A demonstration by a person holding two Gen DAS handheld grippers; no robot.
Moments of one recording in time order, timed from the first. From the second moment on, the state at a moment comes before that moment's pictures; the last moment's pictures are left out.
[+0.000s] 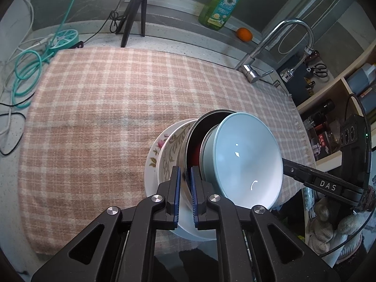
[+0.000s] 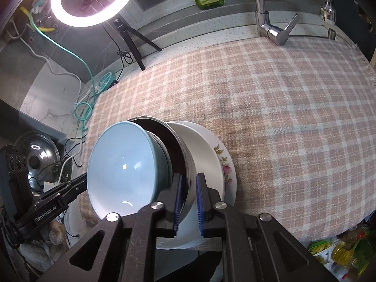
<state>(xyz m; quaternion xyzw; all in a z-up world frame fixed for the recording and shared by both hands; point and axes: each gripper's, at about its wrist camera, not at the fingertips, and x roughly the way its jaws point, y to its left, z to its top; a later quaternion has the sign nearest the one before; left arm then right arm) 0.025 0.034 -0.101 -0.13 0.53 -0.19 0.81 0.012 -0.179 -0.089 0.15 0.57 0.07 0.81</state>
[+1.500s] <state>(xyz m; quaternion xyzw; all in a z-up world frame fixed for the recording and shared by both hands) -0.068 0.023 -0.017 -0.06 0.41 -0.06 0.91 -0.066 -0.180 -0.014 0.05 0.43 0.08 0.90</state>
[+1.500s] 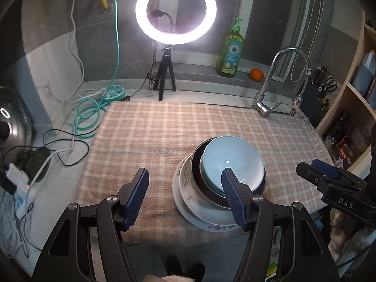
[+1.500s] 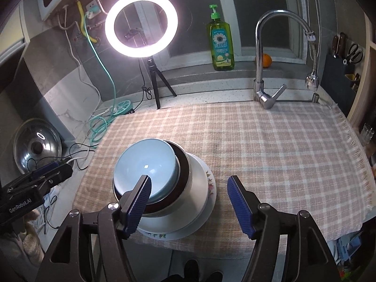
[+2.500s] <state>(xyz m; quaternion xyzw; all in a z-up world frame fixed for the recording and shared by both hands) -0.073 0.012 -0.004 -0.05 0.39 -0.06 0.92 -0.068 -0.185 -0.011 0.05 0.42 0.09 0.90</state>
